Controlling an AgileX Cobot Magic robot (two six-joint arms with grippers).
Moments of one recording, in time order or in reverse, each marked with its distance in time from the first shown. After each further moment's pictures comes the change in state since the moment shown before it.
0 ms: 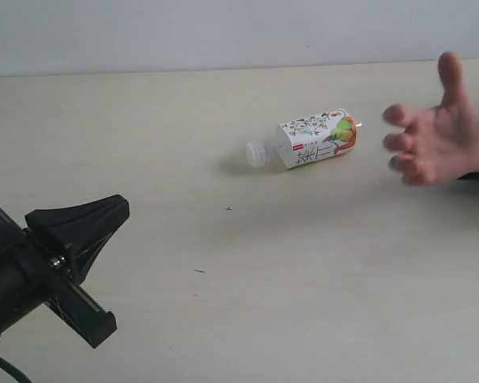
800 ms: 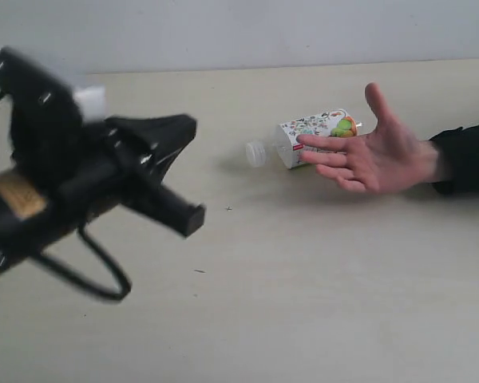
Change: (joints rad) left arm 0.029 0.017 -0.388 -0.042 0.404 0.175; right arm 0.000 0.000 0.000 0.000 0.000 0.000
